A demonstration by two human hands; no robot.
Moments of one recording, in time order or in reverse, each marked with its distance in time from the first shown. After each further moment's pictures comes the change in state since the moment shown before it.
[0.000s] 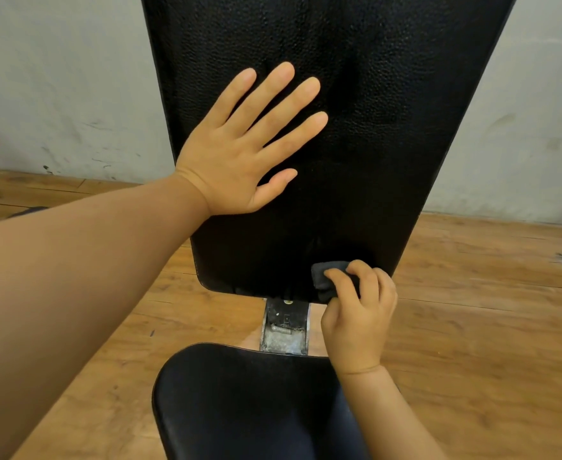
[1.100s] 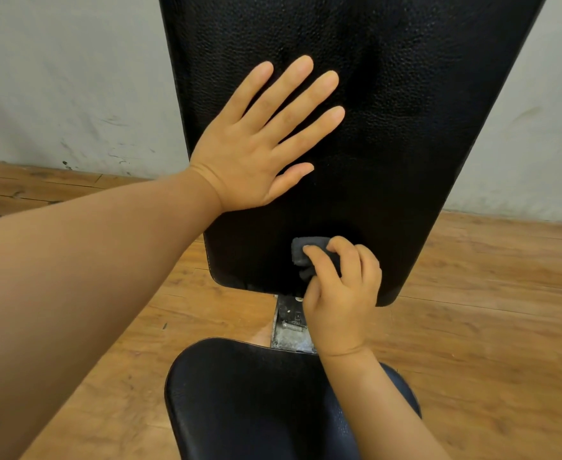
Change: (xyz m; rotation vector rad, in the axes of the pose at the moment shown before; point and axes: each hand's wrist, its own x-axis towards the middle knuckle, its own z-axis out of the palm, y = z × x) left_hand -0.001 0.001 -0.001 0.041 -0.026 0.012; right_hand 0.021 -0.034 0.014 0.070 0.004 -0.069
